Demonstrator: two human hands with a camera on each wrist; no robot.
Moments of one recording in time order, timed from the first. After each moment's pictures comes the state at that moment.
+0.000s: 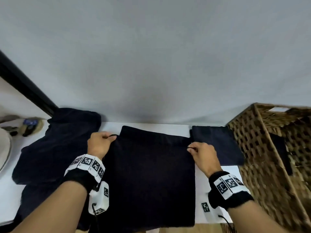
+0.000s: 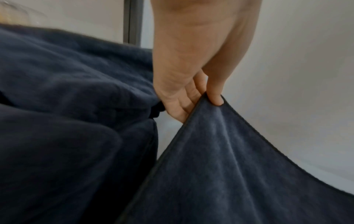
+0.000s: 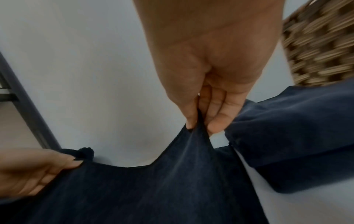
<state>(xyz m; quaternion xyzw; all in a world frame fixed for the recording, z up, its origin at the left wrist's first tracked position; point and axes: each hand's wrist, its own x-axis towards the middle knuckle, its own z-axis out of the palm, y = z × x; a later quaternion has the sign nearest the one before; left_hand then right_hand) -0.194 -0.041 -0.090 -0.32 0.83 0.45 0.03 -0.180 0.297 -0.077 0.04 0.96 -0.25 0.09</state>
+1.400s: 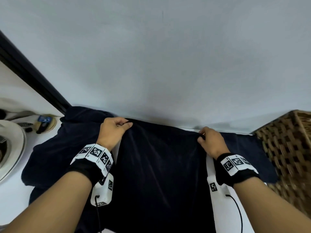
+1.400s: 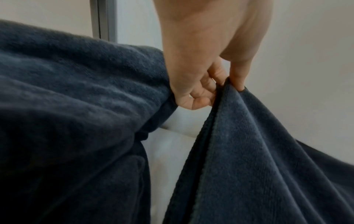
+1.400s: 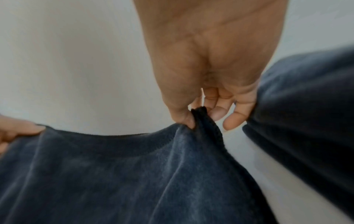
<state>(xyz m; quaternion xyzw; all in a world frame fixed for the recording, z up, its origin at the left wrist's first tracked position) -0.238 -0.060 -0.092 -0.20 0.83 0.52 -0.03 -0.273 0.276 -0.118 0.02 0.97 -0.22 0.13</state>
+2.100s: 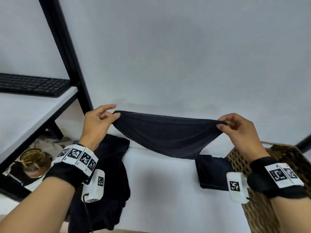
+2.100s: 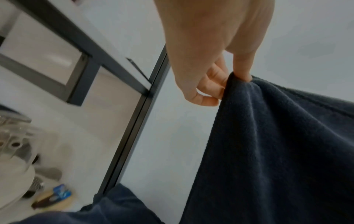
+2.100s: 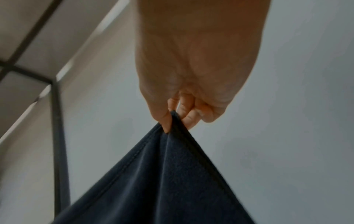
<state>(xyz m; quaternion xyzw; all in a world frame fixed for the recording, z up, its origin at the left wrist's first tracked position) -0.123 -0.093 0.156 -0.07 0.75 0.62 -0.23 -0.155 0.299 0.180 -0.06 0.84 -0.53 -0.12</state>
